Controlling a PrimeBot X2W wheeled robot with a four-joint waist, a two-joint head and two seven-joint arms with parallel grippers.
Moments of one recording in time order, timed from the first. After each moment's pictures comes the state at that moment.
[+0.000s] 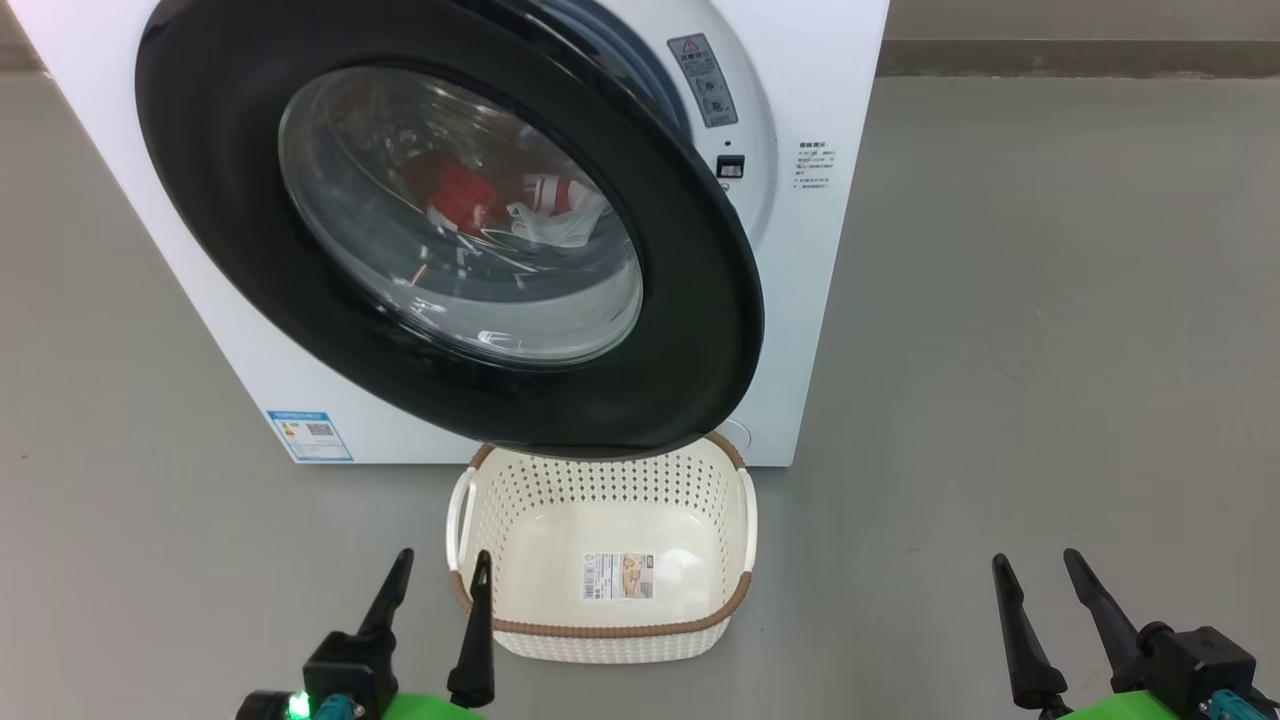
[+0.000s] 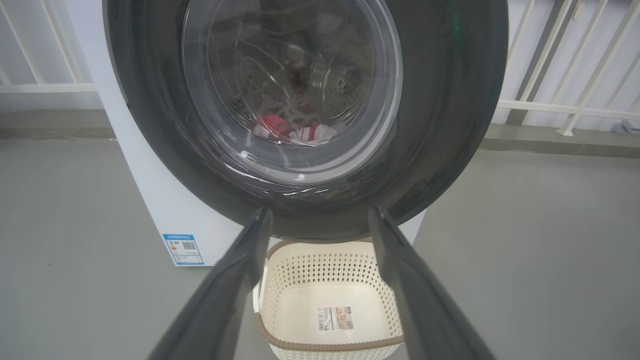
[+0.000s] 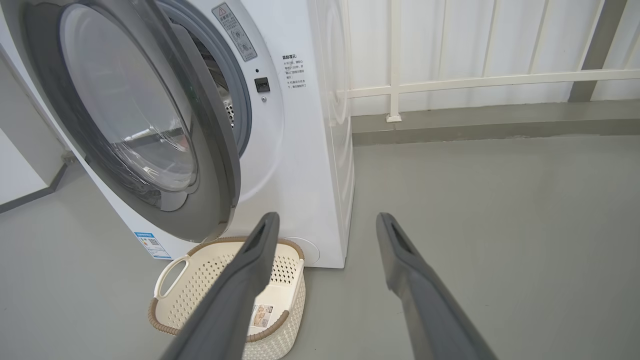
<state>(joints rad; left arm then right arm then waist) -0.12 0.04 -0.23 0.35 -0.23 0.09 -0.25 0.09 -0.04 -0.07 0.26 0.29 0.13 -0.26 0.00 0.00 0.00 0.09</state>
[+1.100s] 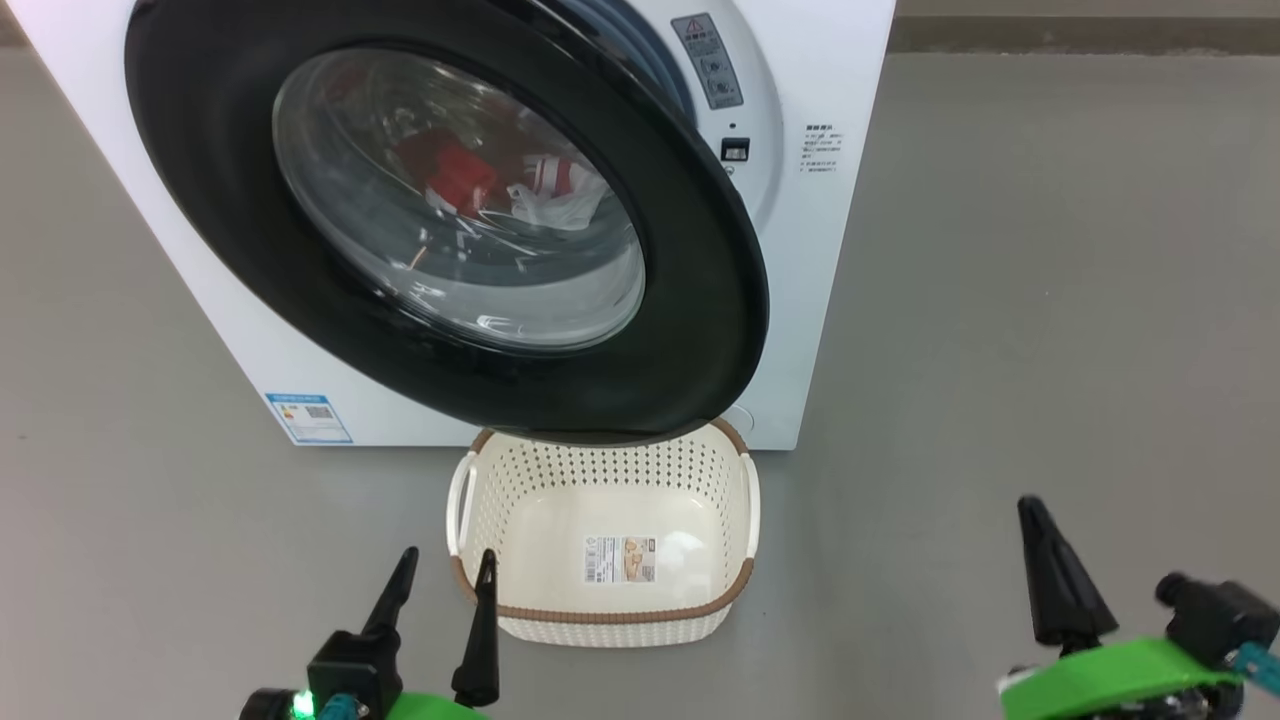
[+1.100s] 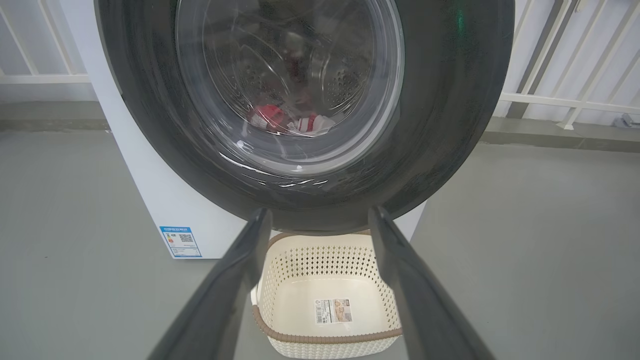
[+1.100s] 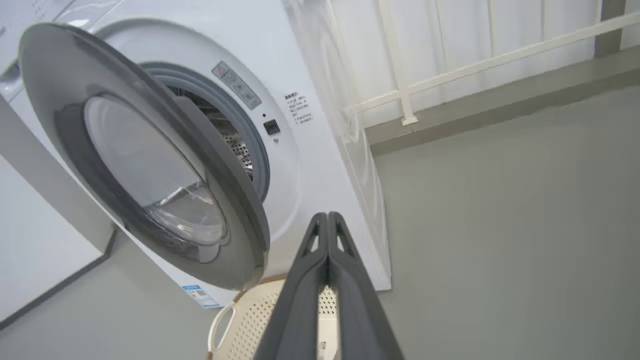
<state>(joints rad) -0.12 0.04 -0.23 0.35 -0.23 0.09 -0.25 0.03 -0.04 -0.03 0.26 0.45 0.13 -0.26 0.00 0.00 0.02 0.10</state>
